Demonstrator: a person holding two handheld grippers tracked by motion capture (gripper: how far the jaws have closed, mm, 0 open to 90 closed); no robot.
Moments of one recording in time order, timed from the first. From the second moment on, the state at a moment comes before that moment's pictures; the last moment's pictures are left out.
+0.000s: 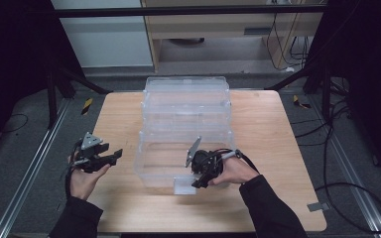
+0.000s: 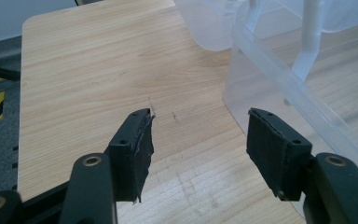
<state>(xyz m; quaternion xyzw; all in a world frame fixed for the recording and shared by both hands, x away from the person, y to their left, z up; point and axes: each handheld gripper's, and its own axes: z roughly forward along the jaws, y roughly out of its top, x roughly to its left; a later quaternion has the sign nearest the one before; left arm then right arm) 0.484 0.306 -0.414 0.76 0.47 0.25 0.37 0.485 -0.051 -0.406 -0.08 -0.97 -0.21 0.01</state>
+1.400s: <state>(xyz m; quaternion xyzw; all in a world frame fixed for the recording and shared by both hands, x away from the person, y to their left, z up) 0.517 0.256 -0.308 0.85 0.23 0.23 0.41 0.485 -0.049 -0.412 -0.08 -0.98 -0.20 0.01</state>
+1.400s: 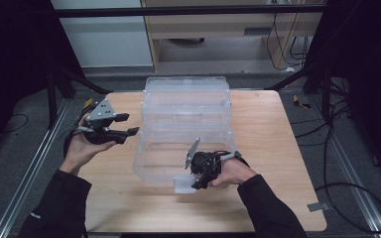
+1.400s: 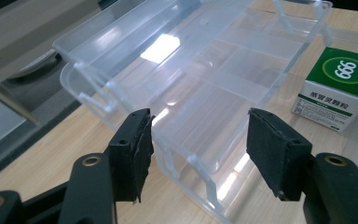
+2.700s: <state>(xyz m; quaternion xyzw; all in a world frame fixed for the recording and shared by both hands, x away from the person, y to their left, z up) 0.589 0.174 -0.288 0.94 0.07 0.24 0.24 0.484 -0.049 -0.412 -0.07 -0.98 -0.20 0.01</state>
